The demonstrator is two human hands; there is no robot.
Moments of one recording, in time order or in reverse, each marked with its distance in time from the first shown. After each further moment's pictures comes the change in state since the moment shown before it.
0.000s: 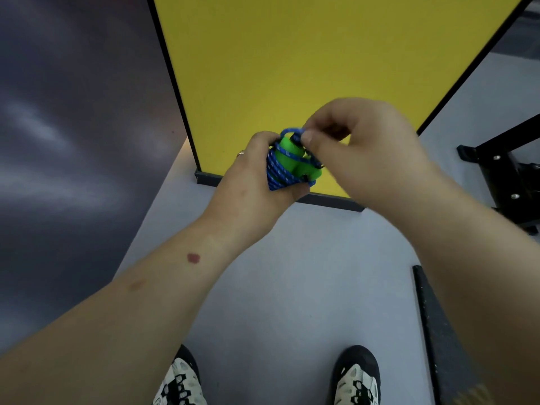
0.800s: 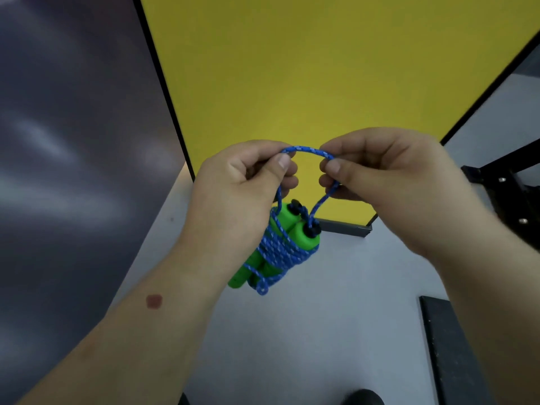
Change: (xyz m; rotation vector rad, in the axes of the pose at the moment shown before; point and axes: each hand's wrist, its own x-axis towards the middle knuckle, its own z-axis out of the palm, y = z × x) left_hand 0.041 0.033 -0.020 -0.466 0.206 -0.021; right_hand 0.033 0.015 -0.023 0.585 -0.050 0.153
